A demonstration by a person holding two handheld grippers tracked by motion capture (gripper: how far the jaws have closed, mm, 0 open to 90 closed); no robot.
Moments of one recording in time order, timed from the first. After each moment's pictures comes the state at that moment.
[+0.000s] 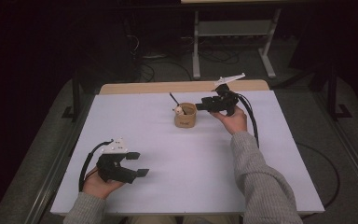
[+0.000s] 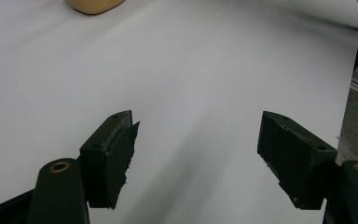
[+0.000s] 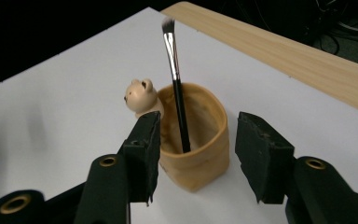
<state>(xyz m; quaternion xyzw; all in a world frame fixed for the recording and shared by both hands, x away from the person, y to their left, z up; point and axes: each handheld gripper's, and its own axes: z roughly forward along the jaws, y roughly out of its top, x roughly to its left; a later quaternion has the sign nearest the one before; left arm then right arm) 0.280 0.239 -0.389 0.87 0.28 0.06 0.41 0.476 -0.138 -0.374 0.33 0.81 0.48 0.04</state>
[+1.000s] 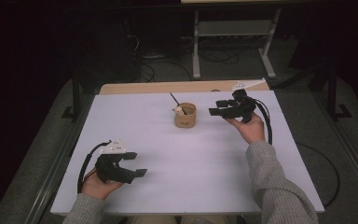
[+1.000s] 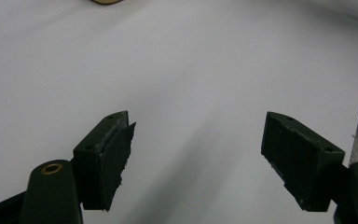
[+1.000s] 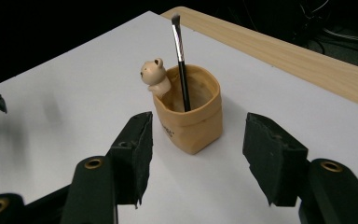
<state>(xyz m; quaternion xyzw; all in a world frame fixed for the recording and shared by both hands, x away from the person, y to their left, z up) 0.281 0.244 -0.393 0.86 0.30 0.07 0.40 0.437 -0.180 -0.361 0.33 0.80 0.49 0.06</state>
